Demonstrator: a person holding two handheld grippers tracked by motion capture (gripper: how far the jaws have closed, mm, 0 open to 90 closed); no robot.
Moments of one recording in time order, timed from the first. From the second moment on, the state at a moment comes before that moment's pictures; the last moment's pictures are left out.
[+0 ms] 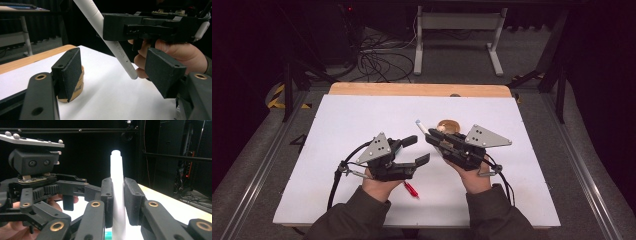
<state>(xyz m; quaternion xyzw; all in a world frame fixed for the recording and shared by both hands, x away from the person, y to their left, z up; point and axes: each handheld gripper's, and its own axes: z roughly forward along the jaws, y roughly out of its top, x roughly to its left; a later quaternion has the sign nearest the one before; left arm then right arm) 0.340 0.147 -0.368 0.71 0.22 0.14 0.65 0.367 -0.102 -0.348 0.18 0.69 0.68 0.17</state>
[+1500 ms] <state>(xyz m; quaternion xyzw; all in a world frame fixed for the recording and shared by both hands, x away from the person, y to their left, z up) 0.358 0.119 -0.369 0.68 0.23 0.07 0.69 0.362 -0.108 -0.345 0.17 0.65 0.72 0.18</state>
